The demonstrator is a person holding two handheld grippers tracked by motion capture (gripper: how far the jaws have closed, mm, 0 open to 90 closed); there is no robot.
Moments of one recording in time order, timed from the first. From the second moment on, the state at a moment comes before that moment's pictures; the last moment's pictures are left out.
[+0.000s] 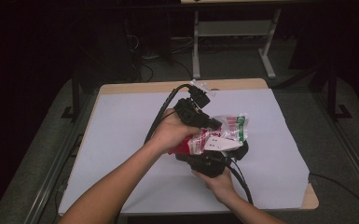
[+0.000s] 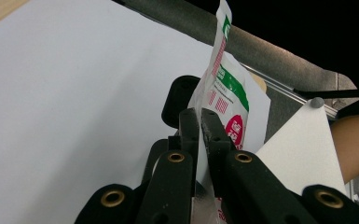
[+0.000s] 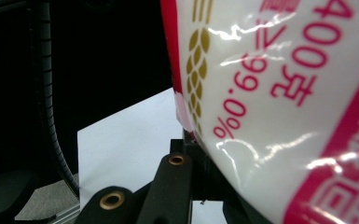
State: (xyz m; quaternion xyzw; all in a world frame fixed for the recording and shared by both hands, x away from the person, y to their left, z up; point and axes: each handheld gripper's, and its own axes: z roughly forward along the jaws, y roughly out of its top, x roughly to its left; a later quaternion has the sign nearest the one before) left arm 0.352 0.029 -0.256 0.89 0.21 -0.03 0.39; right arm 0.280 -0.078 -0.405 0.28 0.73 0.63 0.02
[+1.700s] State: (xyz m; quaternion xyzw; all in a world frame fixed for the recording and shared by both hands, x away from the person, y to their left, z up) left arm 0.350 0.039 -0.260 0.88 0.22 -0.05 0.41; right arm 0.279 -0.076 -0.408 0.28 0.74 0.62 0.02
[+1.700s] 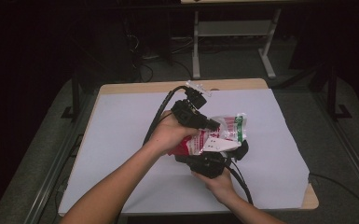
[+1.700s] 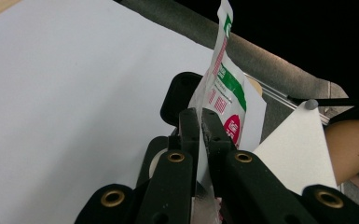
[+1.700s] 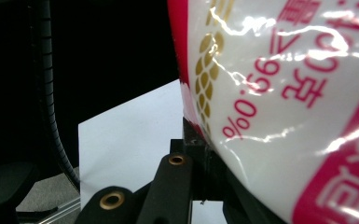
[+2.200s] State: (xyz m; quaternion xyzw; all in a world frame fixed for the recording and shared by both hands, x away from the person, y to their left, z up) left arm 0.348 0.054 -0.255 0.87 0.23 -0.06 0.43; right arm 0.276 -0.072 -0.408 0.29 0.75 0.60 0.03
